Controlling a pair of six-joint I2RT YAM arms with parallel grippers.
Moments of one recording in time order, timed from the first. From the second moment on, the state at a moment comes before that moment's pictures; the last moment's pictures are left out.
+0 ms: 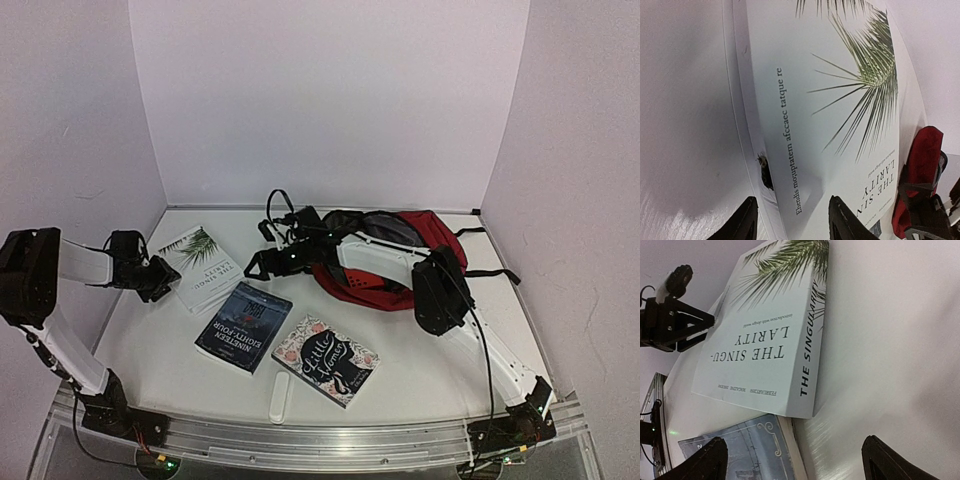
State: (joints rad) left arm 0.05 1.58 0.69 0.03 0.33 -0.75; right arm 0.81 2.74 2.46 -0.39 -0.47 0.31
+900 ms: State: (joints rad) left arm 0.05 1.75 0.77 0.26 0.40 -0.76; right arm 0.84 2.90 2.56 -0.20 -0.51 0.36
